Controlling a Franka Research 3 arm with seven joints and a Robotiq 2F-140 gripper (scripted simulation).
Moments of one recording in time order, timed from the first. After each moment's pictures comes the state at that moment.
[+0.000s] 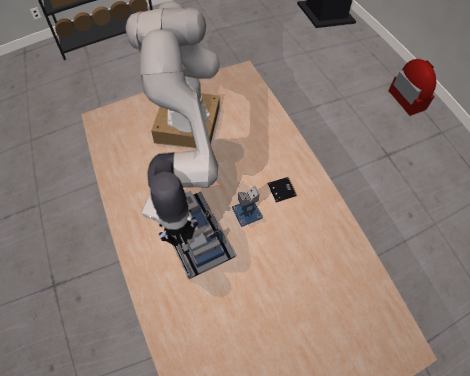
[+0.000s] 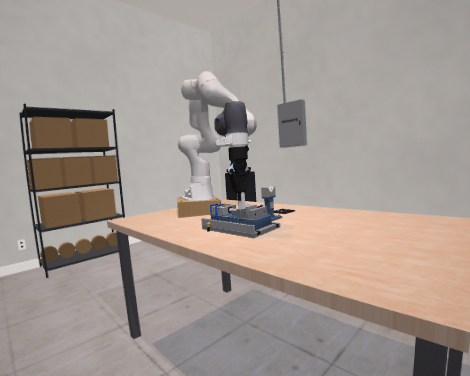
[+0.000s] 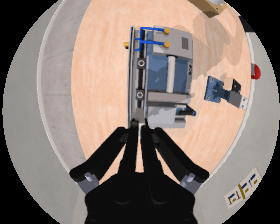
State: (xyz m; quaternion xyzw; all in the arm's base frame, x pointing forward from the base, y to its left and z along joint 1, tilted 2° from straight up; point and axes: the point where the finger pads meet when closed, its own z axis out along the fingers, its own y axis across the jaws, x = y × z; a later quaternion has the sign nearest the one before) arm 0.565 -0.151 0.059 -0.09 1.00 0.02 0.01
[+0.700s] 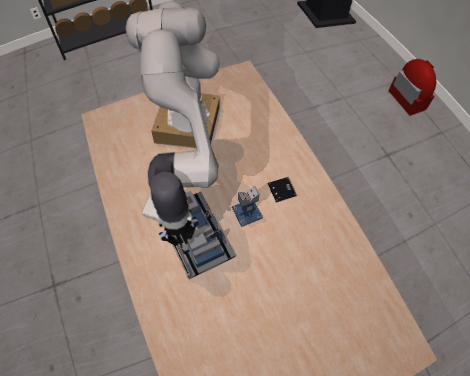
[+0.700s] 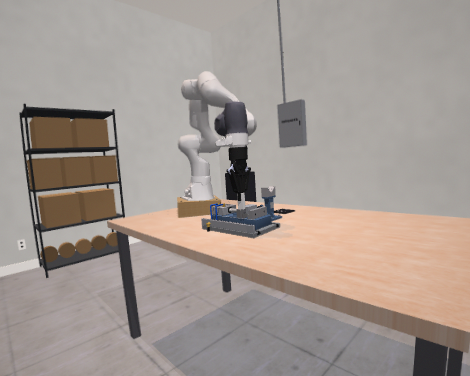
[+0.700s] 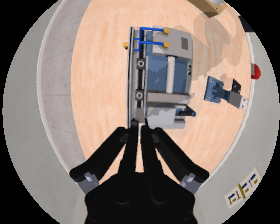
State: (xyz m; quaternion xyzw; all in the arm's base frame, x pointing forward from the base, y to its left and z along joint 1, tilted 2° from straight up) arm 0.564 -0.150 0.057 -0.09 1.00 0.02 0.01
